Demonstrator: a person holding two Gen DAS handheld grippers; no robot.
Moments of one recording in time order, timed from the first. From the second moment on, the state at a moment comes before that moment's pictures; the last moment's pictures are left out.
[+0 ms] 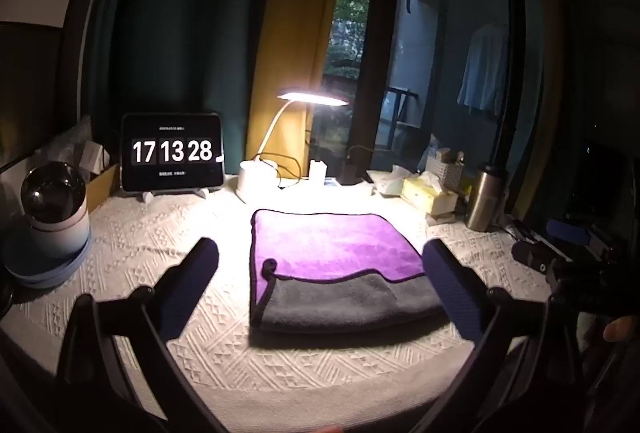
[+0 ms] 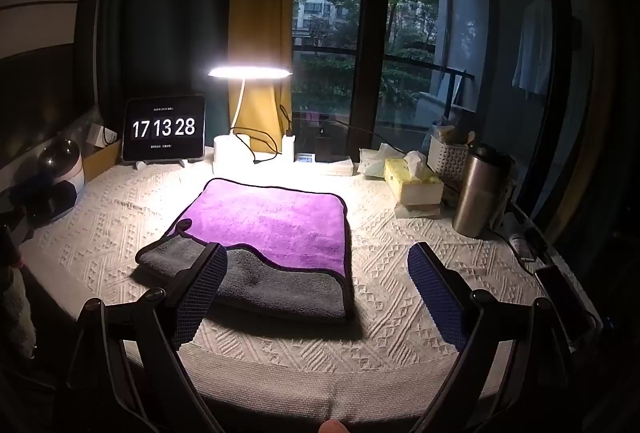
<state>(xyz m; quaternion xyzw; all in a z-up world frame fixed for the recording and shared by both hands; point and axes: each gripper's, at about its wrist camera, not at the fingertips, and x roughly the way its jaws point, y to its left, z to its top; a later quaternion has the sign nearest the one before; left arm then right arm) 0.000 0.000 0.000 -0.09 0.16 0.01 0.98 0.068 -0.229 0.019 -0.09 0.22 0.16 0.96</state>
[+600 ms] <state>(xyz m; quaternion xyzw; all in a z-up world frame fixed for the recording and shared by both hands) 0.000 -0.002 -0.006 -0.09 0.16 0.01 0.98 0.069 -0.230 0.019 -0.09 0.22 0.16 0.96</state>
